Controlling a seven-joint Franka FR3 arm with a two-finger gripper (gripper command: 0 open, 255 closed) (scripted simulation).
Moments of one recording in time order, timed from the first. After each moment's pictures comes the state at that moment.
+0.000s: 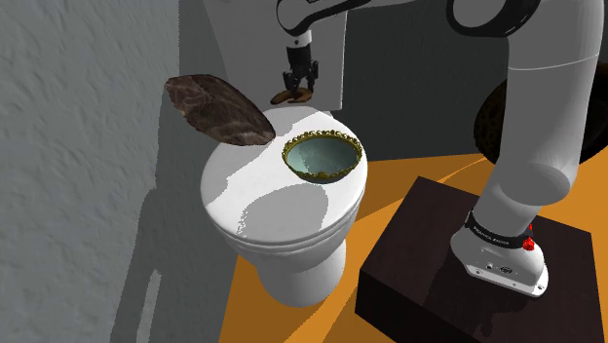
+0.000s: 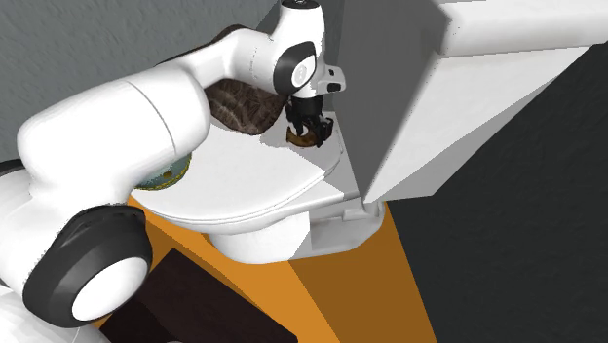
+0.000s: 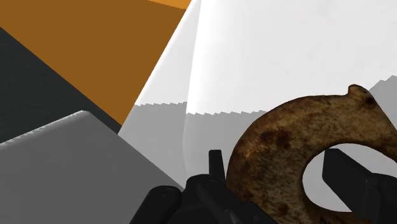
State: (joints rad) arm -0.02 0.29 -0.03 -1.50 -0.06 1.81 0.11
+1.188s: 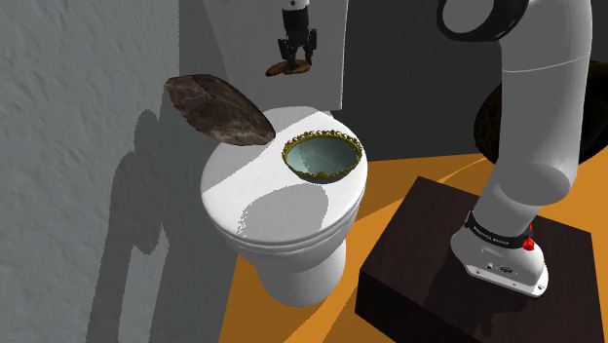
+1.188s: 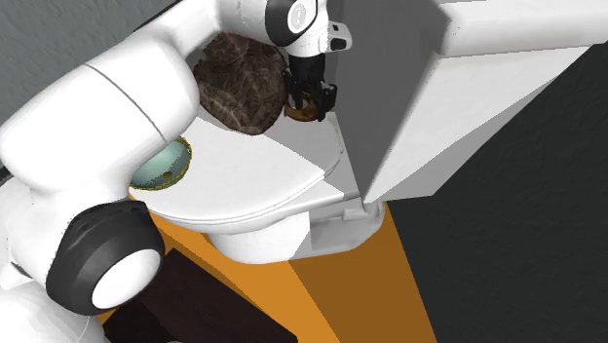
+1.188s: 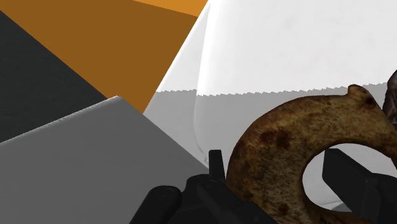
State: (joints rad) arm -0.02 0.34 -0.03 -1.18 -0.06 1.54 0.10
